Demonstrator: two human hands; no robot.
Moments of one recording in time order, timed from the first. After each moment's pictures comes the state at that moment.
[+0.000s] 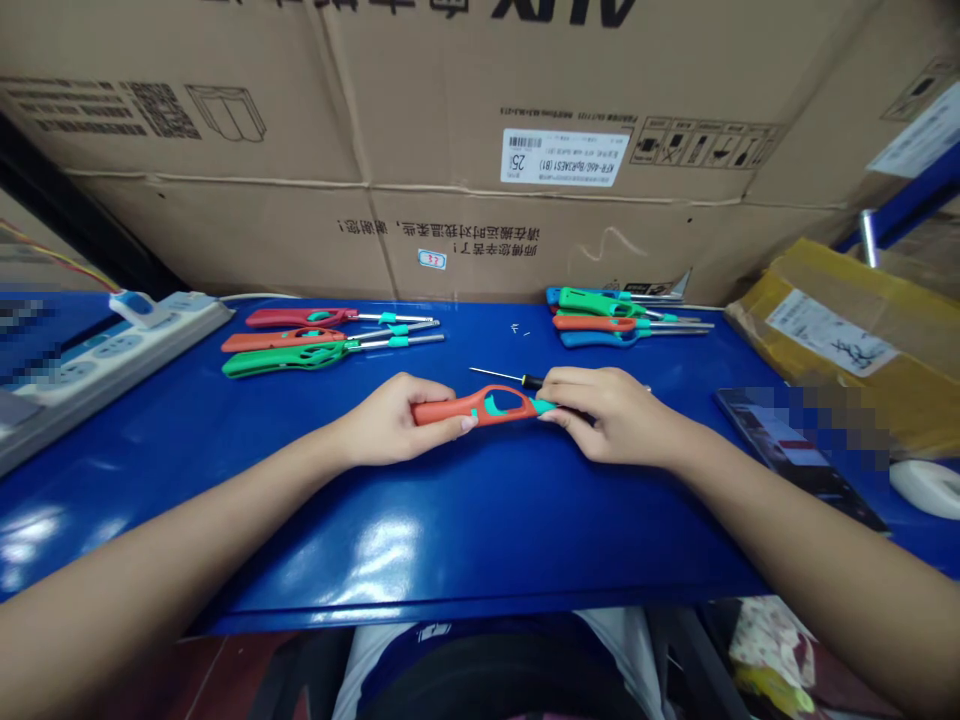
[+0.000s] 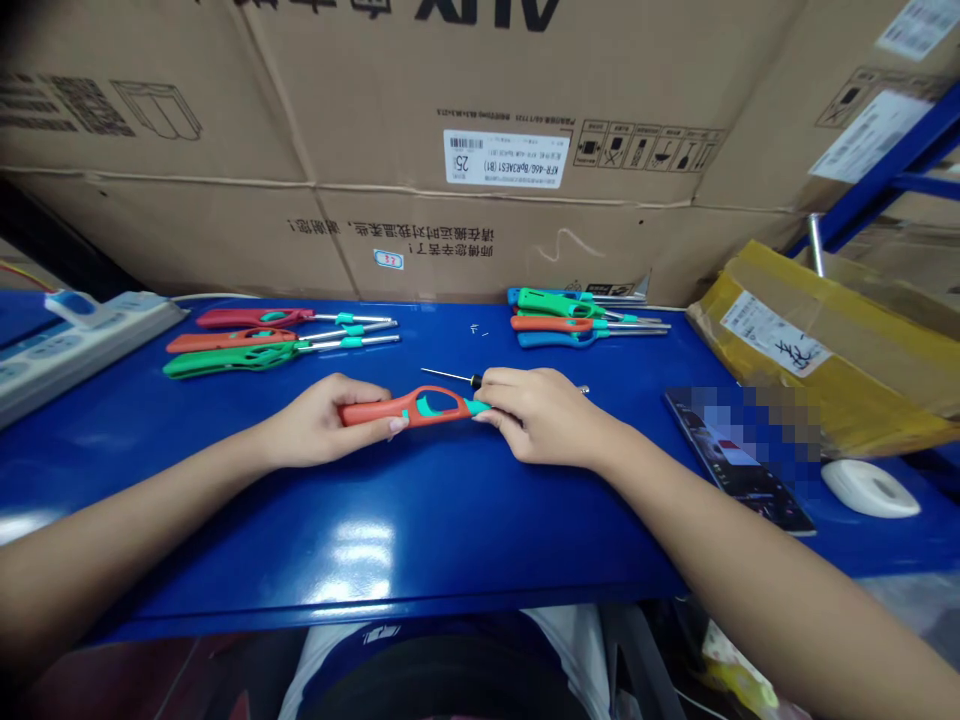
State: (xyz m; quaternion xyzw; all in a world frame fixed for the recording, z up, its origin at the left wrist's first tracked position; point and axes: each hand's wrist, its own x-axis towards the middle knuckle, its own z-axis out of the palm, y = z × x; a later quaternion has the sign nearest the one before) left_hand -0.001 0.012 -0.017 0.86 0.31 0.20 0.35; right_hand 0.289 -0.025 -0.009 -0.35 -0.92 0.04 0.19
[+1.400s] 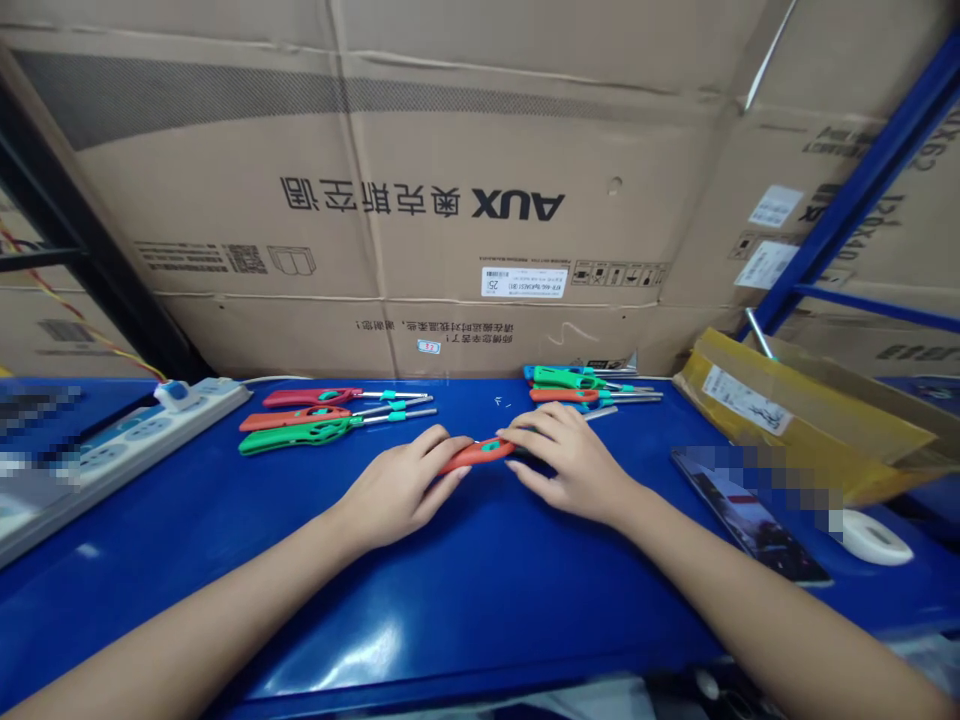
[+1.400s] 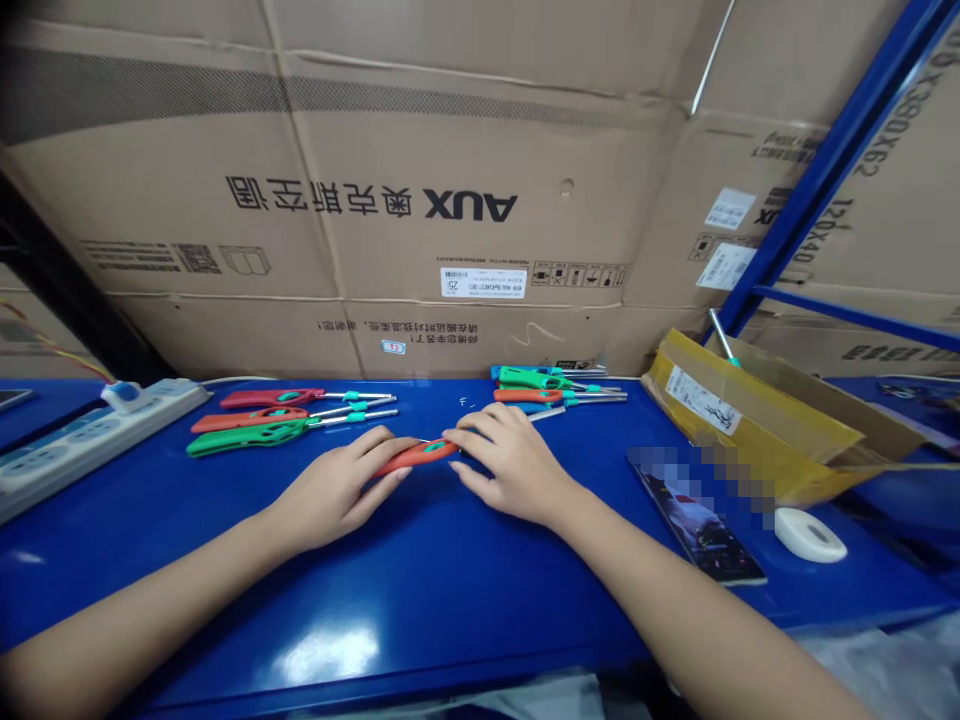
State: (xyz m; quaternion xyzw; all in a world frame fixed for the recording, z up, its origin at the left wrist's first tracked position) left_hand 0.005 -0.003 -0.016 0.93 0.32 0.20 -0.02; right_hand 0.275 -0.025 -0.003 -0.34 -0.88 -0.14 0.30
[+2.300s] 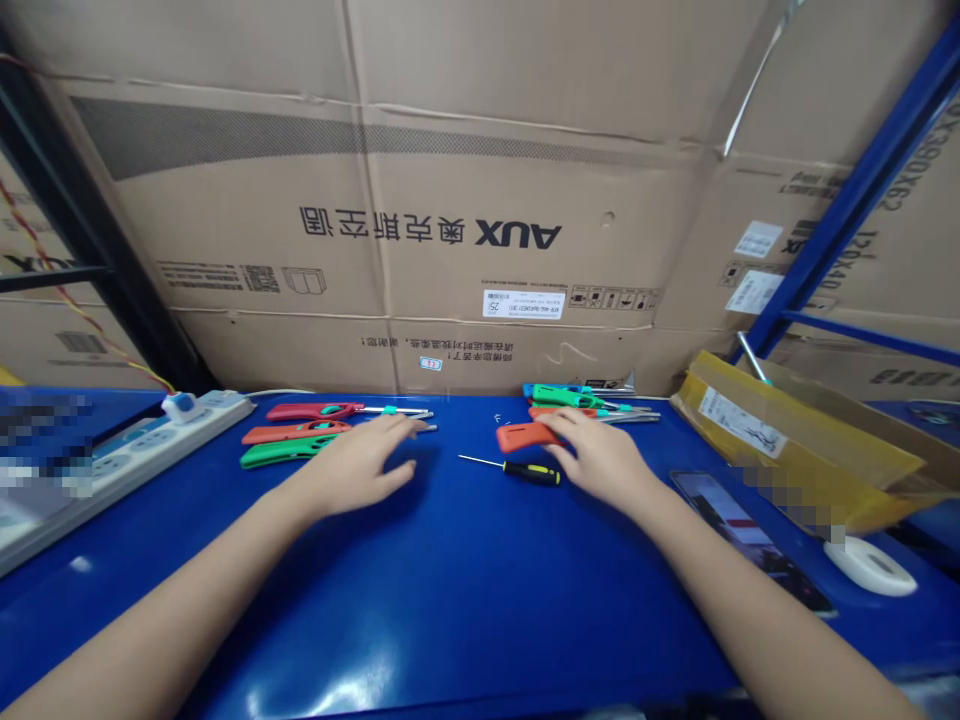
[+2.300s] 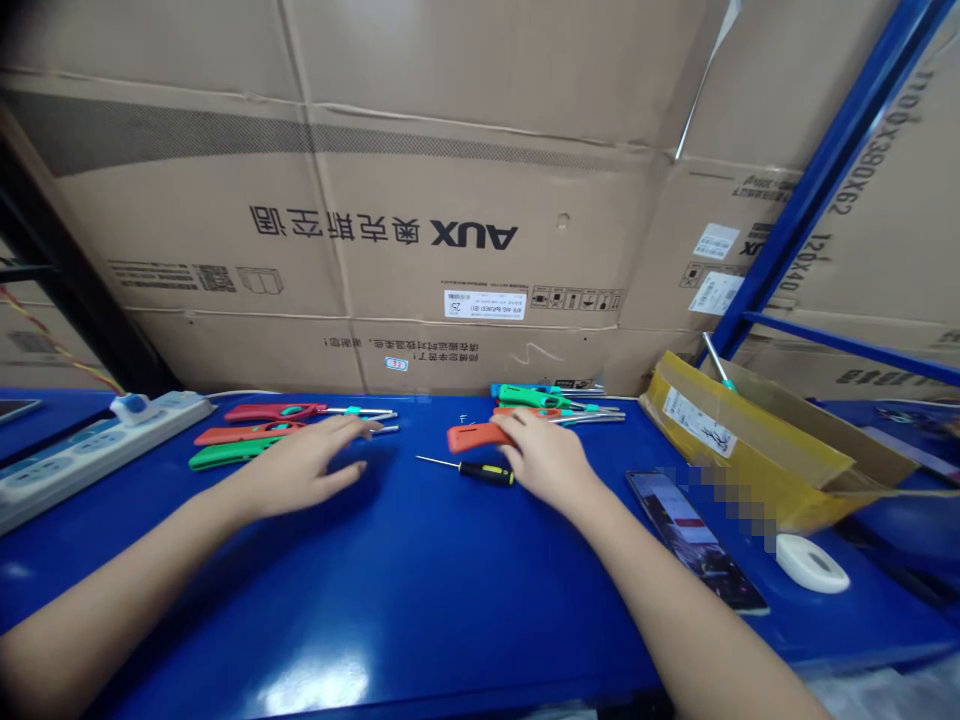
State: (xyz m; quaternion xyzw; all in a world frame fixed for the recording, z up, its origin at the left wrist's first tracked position) left_hand -0.037 0.037 0.009 0.90 0.42 0.09 -0.03; right_hand 0.300 -0.016 0.016 -0.63 -0.77 -0.07 0.08
